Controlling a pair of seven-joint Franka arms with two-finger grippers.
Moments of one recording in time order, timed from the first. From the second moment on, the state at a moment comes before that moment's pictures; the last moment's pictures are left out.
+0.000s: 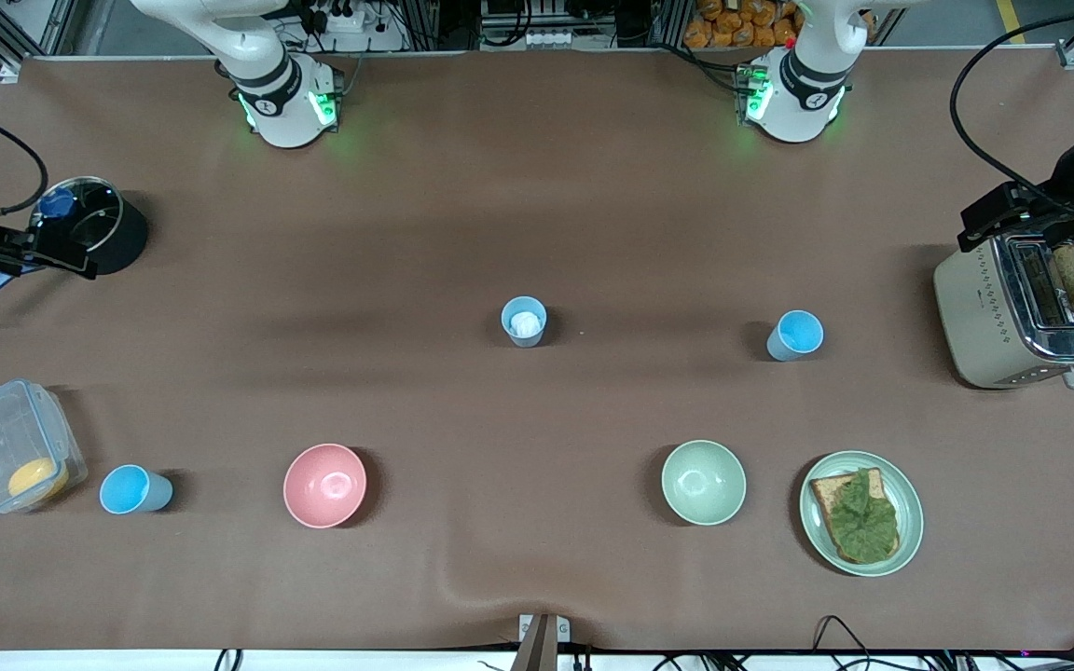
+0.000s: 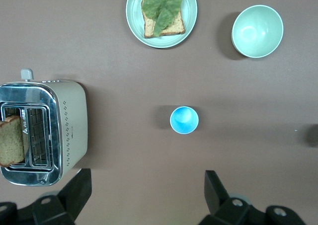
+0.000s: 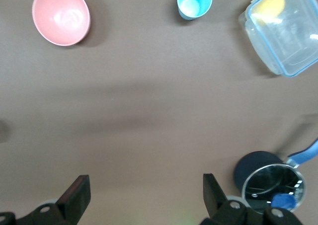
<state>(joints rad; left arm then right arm) 0.00 -0.01 -0.05 -1.57 0.01 1.56 -0.10 0.07 0.07 -0.15 -1.57 0.00 1.54 -0.03</state>
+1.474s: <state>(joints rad) 0.00 0.07 -0.11 -1.56 0.07 1.67 -0.18 0.07 0.07 -0.13 -1.58 -0.01 1.54 -0.03</state>
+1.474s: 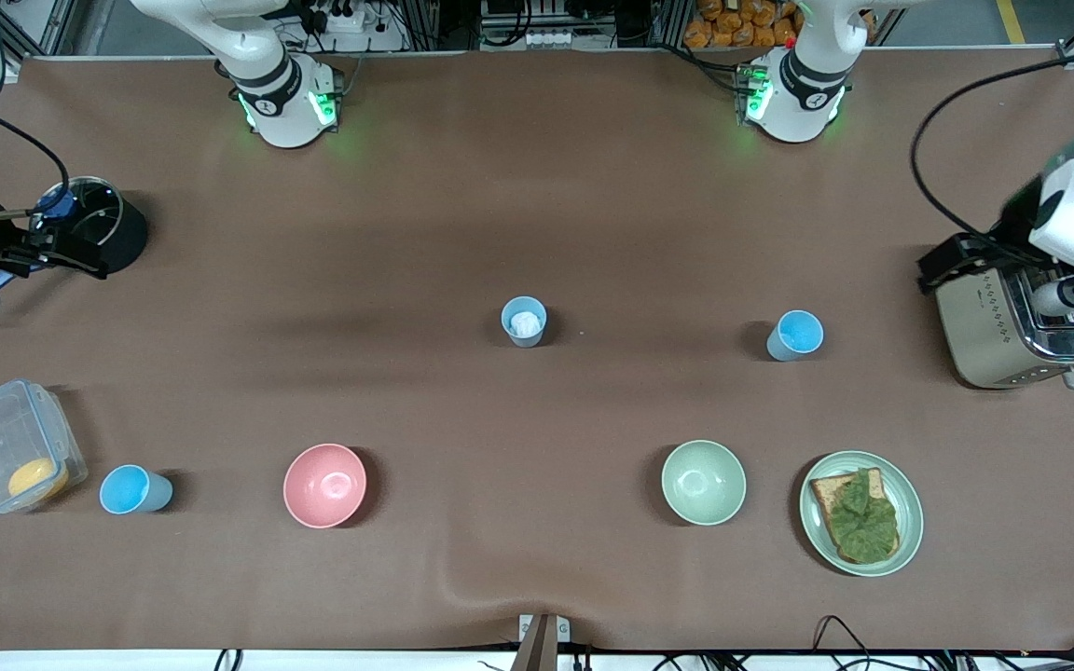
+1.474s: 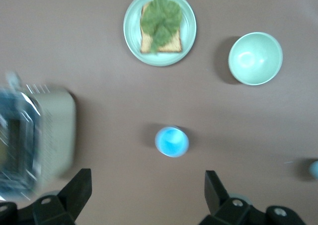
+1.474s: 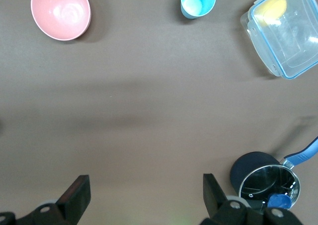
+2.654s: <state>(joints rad) 0.01 0.06 -0.09 -1.67 -0.03 1.77 -0.04 0.07 0.07 -0.13 -1.58 -0.01 1.54 -0.03</state>
